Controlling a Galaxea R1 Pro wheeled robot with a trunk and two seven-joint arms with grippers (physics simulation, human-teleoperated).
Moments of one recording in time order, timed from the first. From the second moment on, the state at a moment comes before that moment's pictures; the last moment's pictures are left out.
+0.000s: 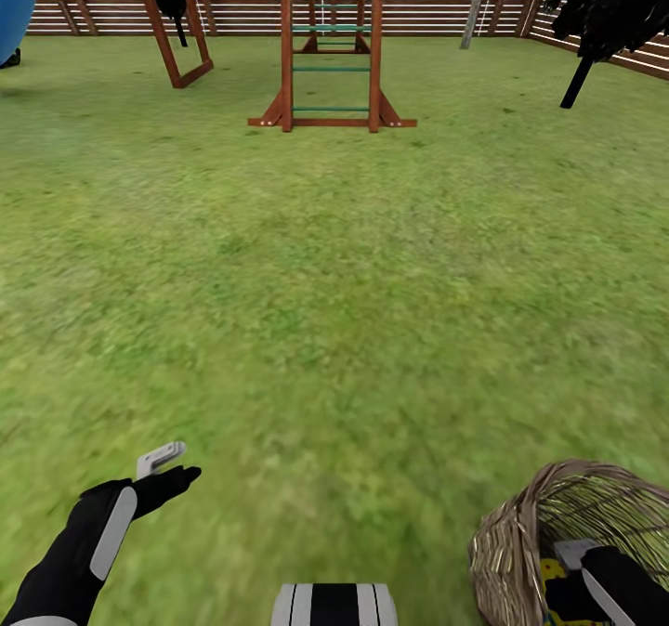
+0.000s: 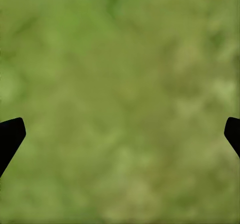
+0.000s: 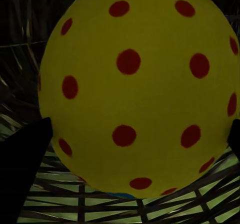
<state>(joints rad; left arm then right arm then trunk) -0.41 0.13 0.24 -1.06 0.33 0.72 0.02 -0.36 -0.47 0.34 -0.76 -0.37 0.75 0.05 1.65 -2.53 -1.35</state>
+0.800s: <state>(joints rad) -0.41 0.12 0.23 -0.99 0.34 0.71 0.02 -0.36 -0.46 0.34 -0.76 -0.38 0.75 0.05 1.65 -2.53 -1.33</state>
